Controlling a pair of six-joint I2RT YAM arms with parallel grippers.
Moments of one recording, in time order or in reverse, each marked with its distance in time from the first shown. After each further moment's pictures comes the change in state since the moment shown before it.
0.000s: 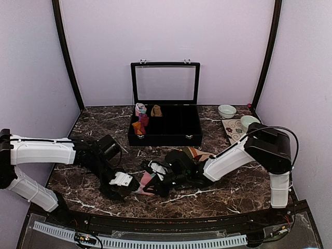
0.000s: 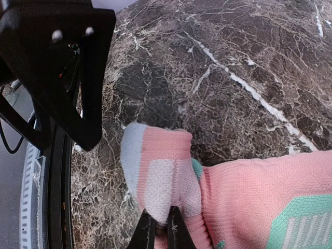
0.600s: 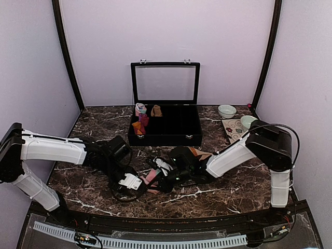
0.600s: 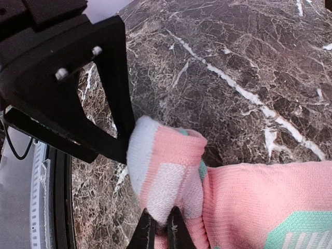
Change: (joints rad) left arm -0.083 0.138 0.046 0.153 -0.219 0.136; right arm -0.056 -0.012 -0.024 -0.007 -0.073 0.077
